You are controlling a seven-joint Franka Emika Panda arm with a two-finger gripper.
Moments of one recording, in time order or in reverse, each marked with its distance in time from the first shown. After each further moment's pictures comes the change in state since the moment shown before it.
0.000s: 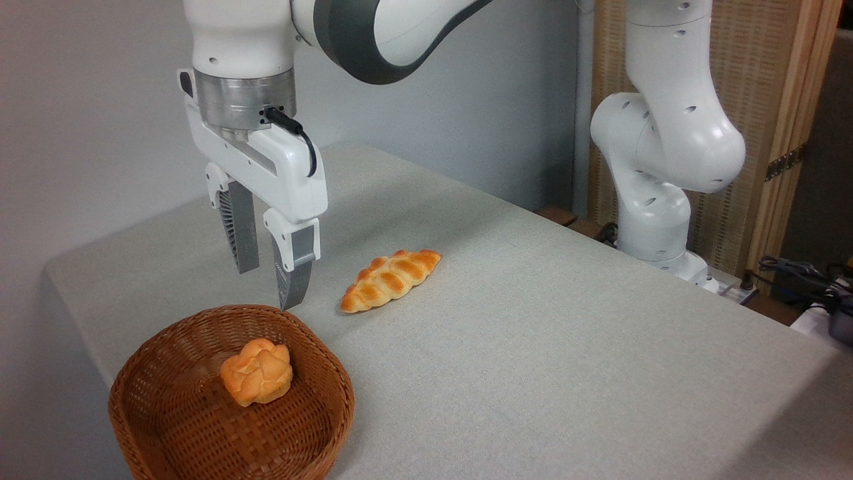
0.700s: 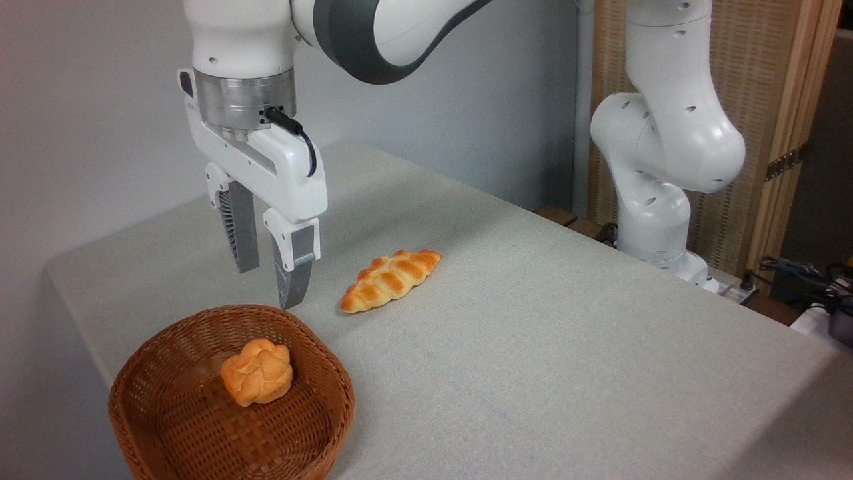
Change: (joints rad) arm -0.001 0.000 0.000 0.000 0.000 0.000 0.000
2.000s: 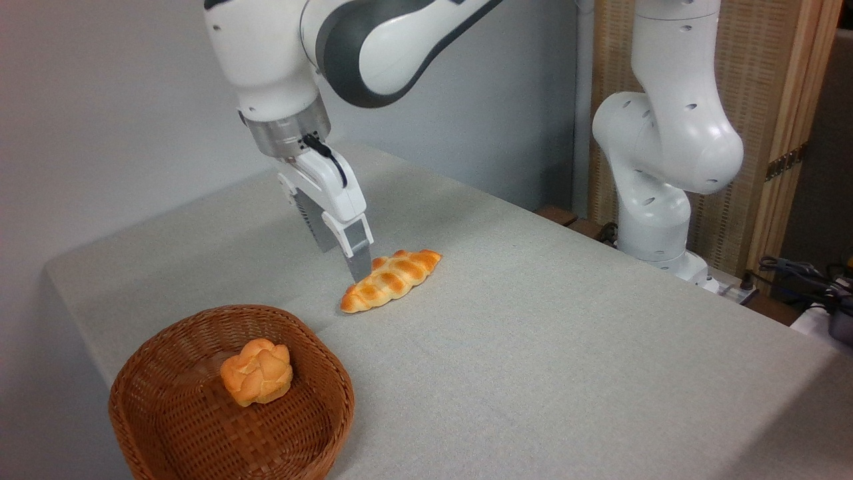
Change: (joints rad) arm -0.068 -0.087 -0.096 -0.244 -0.005 -0.136 -0.040
